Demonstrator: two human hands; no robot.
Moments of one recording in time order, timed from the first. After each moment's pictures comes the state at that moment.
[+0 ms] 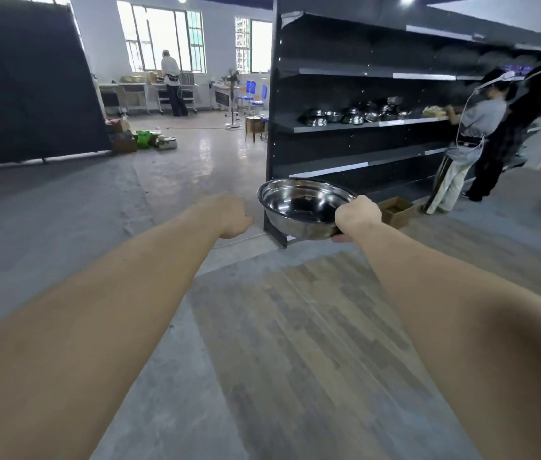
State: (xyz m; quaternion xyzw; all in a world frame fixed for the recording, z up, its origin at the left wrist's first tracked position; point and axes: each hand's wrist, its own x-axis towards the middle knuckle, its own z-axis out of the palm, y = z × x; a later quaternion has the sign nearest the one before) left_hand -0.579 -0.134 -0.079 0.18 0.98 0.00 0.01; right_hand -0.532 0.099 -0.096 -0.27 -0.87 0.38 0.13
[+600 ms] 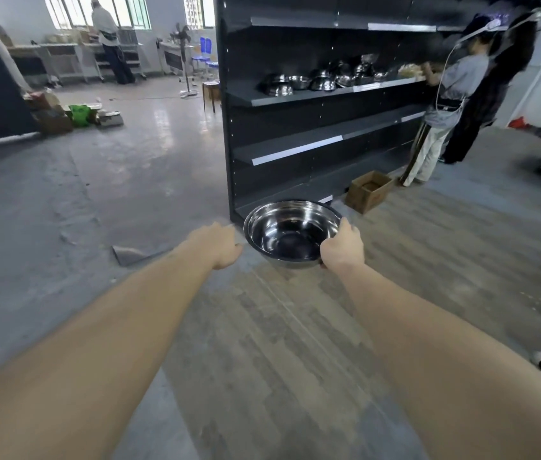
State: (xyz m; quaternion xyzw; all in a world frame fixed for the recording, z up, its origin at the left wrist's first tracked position) left_hand -0.855 0.036 -0.180 0.22 0.97 -0.02 0.07; right_hand -0.771 0.249 -0.200 -0.34 -0.84 0.39 0.14
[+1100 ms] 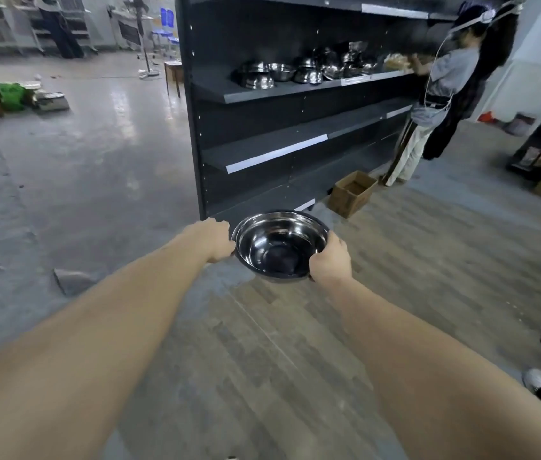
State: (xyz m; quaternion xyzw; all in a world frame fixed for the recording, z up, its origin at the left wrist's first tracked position) left_hand -1.160 0.147 -0.217 0.26 0.96 -0.02 0.10; right_hand -1.034 0.337 -0.244 -0.37 -0.83 0.40 0.12
